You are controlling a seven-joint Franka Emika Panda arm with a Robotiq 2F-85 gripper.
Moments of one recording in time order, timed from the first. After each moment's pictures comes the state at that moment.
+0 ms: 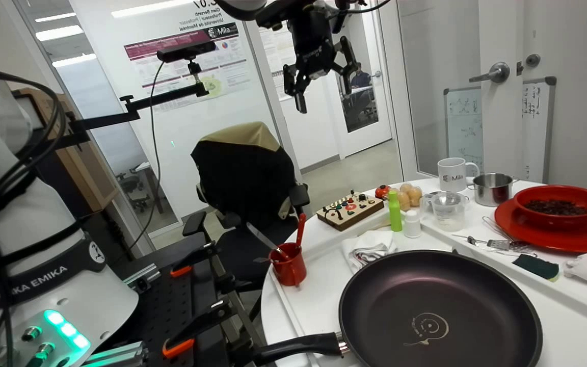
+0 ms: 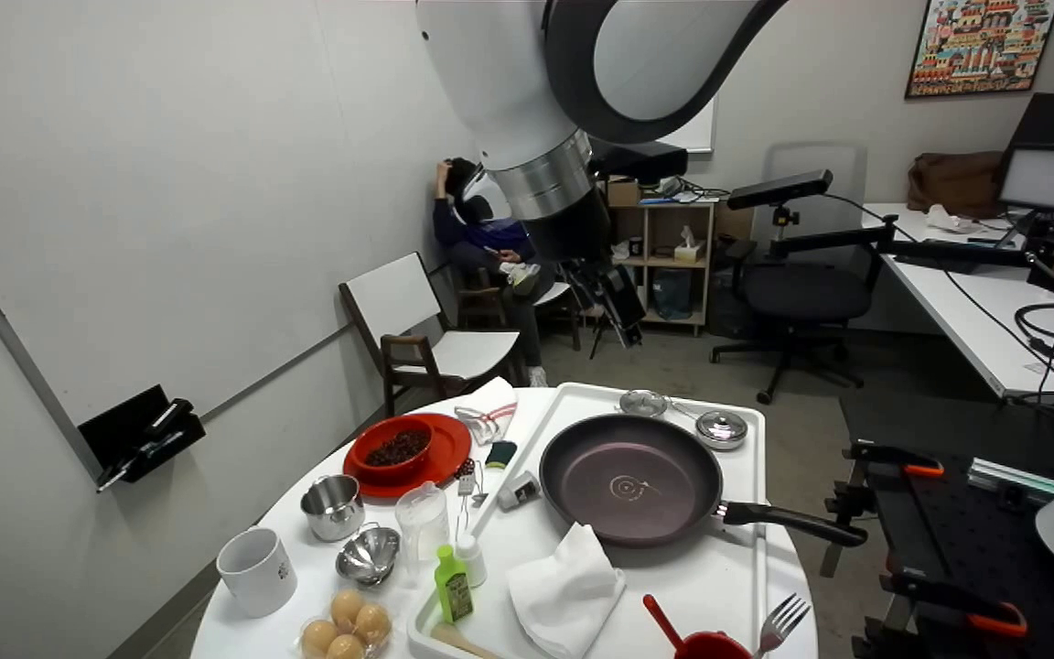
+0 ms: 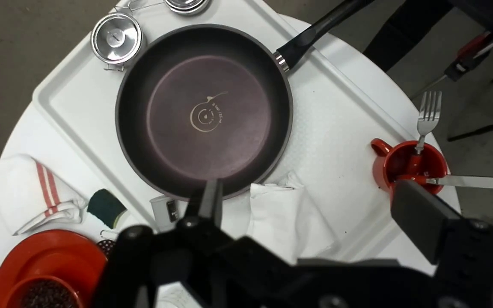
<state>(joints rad) 0.07 0.15 0.09 -2.02 -0.35 1.87 -0.40</state>
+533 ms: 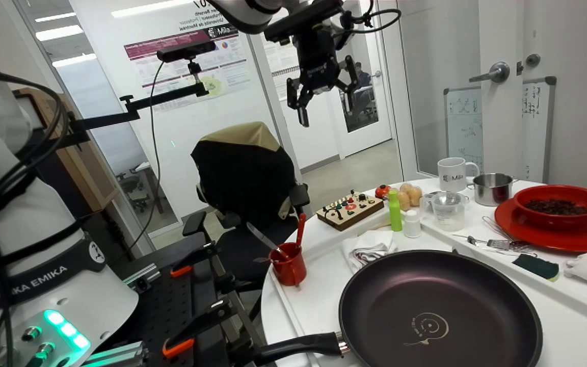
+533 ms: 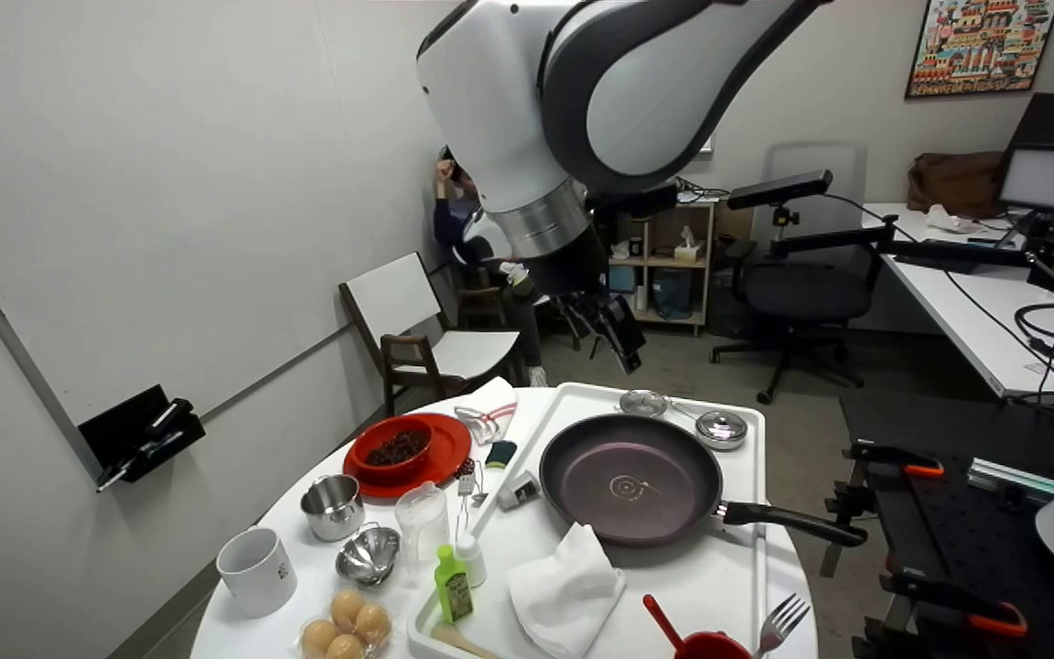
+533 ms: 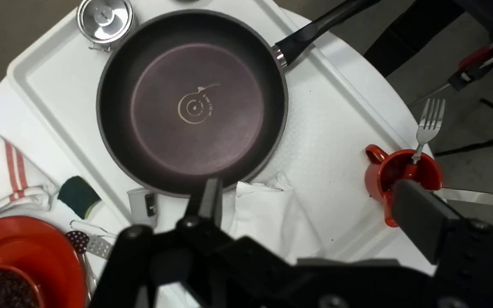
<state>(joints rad) 0.07 0.21 0.09 -2.03 -0.35 1.92 -0.47</state>
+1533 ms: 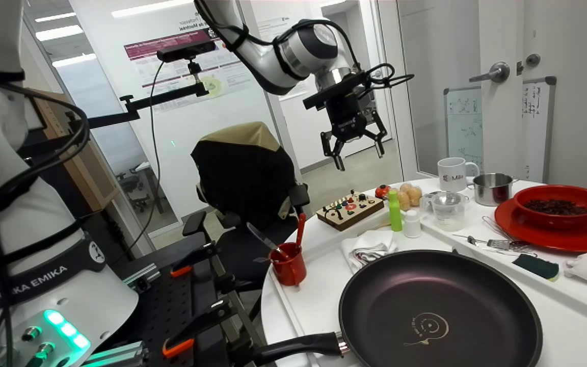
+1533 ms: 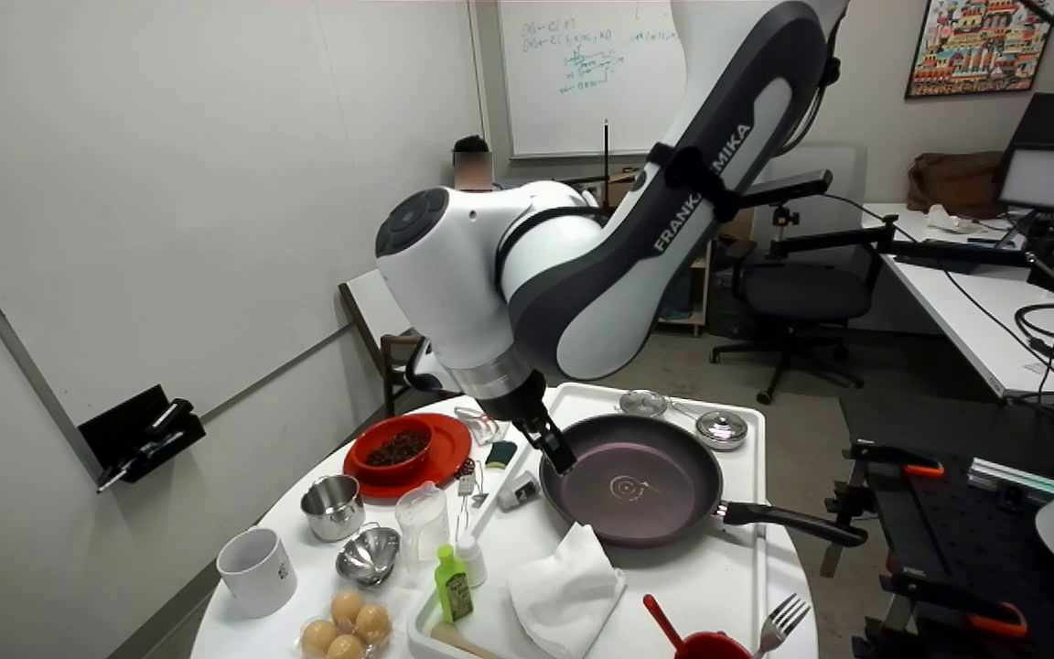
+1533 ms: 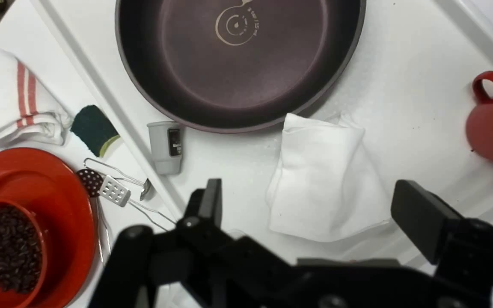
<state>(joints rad) 0.13 0.55 0.06 -1.88 -0.53 2.18 -0.29</state>
